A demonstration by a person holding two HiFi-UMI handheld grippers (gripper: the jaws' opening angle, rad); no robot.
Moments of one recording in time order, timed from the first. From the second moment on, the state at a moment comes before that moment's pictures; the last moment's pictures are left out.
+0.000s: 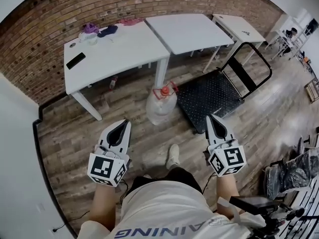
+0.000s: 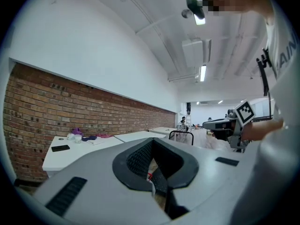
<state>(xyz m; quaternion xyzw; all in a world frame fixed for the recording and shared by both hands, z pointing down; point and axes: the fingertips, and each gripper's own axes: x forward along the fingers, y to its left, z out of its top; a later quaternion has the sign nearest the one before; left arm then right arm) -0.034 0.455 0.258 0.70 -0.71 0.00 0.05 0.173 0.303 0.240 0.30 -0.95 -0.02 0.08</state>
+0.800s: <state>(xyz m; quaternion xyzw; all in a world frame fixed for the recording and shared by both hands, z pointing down) -0.028 0.242 0.258 0.69 -0.72 0.04 0.08 0.158 0.081 0.265 0.27 -0.96 0.02 0.06</state>
